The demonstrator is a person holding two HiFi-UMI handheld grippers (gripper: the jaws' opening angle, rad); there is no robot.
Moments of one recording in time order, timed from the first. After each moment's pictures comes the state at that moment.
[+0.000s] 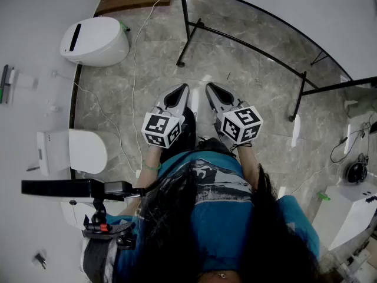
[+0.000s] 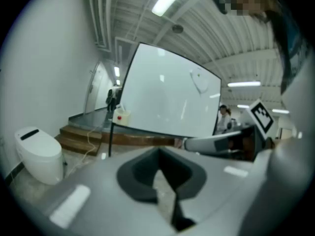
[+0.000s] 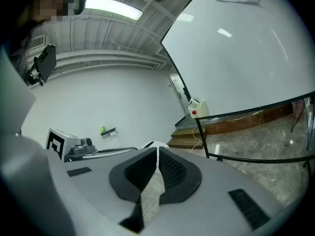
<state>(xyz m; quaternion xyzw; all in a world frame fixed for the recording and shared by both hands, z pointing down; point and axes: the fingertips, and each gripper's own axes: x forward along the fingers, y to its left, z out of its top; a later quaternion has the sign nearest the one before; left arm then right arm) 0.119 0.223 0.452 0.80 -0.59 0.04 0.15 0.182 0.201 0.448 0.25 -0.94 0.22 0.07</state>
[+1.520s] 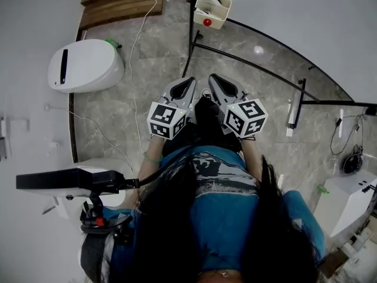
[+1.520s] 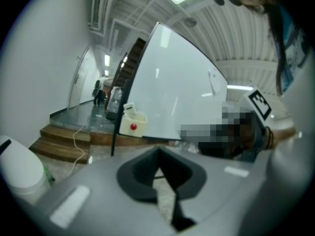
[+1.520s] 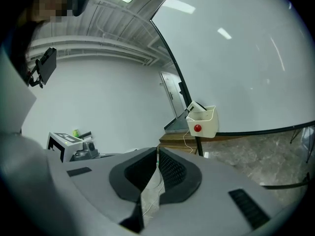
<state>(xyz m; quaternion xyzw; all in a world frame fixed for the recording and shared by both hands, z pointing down) -0.044 -0.007 0.454 0.85 -0.50 0.06 0.16 0.004 -0.023 0.430 0.32 -0.92 0.21 0.08</state>
